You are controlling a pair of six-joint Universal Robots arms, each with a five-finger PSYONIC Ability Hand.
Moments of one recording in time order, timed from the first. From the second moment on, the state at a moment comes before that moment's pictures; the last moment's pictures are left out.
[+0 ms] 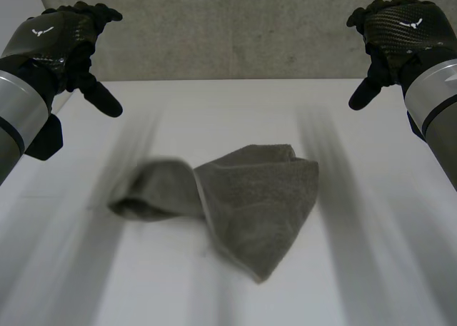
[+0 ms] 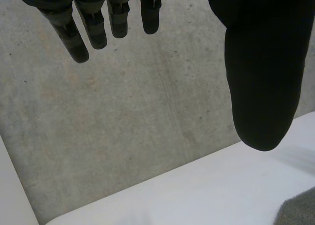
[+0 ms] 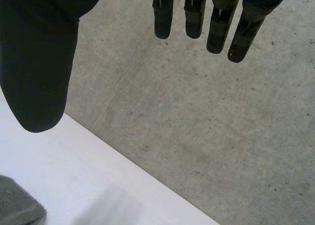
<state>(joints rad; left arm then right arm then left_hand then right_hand) 4.32 -1.57 -1.39 3.00 -1.62 3.15 1.99 -1.45 1.31 0.07 1.65 2.89 0.17 0.16 0.17 0.17 0.03 0.21 0.24 0.21 0.23 0.06</state>
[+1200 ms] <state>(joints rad) 4.31 -2.10 -1.66 3.26 -1.35 3.43 2.21 -1.24 1.94 -0.23 1.35 2.94 0.58 0.57 0.57 0.57 0.39 0.37 0.42 0.43 0.42 0.23</state>
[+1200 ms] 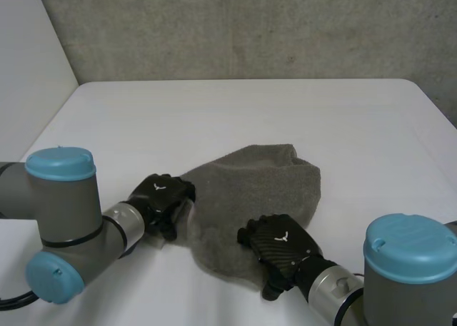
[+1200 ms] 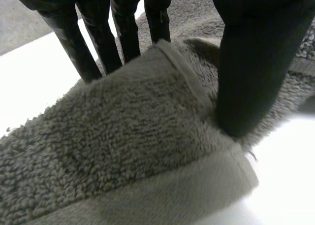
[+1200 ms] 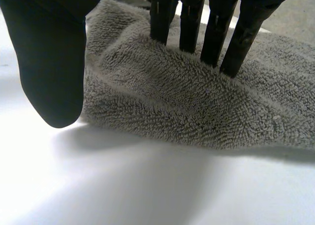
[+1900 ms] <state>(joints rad) 4.31 -2.04 -1.37 3.84 -1.47 3.43 2.19 -1.17 1.32 -0.43 1.58 2.70 1.14 1.22 1.21 1.21 1.01 0.90 1.18 1.18 1.19 0.96</state>
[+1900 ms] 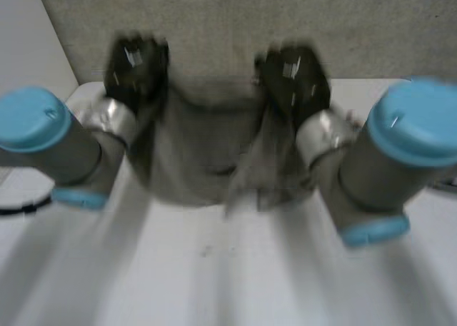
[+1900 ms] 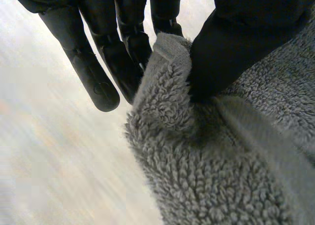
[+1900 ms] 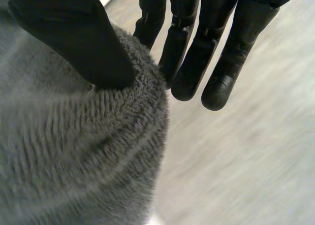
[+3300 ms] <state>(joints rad) 4.16 -1.70 -1.59 3.45 -1.49 3.37 2.09 -1.21 1.82 -0.41 1.55 3.27 1.21 1.22 1.22 1.22 1.04 0.22 0.24 0.28 0.28 0.12</state>
